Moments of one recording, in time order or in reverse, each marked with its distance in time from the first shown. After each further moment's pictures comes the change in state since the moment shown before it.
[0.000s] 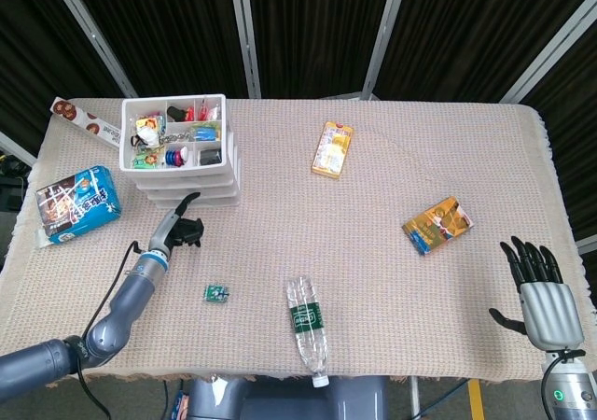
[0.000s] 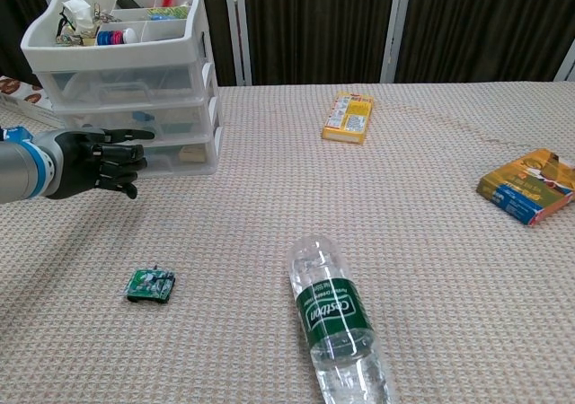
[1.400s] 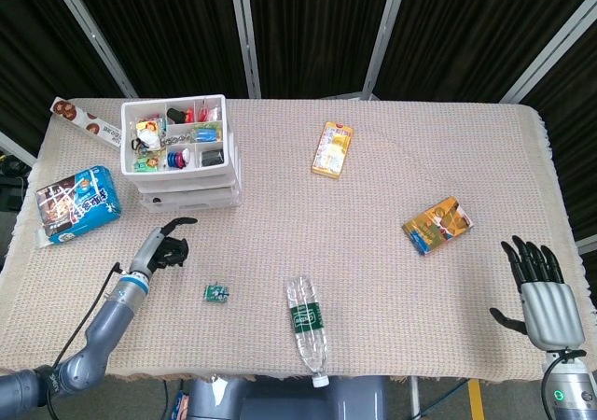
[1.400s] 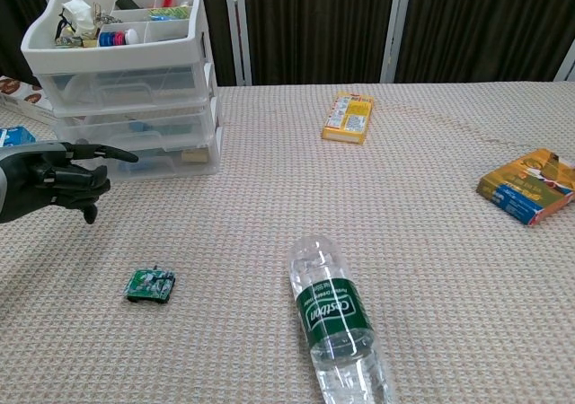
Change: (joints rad) left arm 0.132 0.096 0.123 -0.153 0.247 0.129 0.020; right arm -0.002 -0.001 0.002 -0.002 0.001 0.008 -0.007
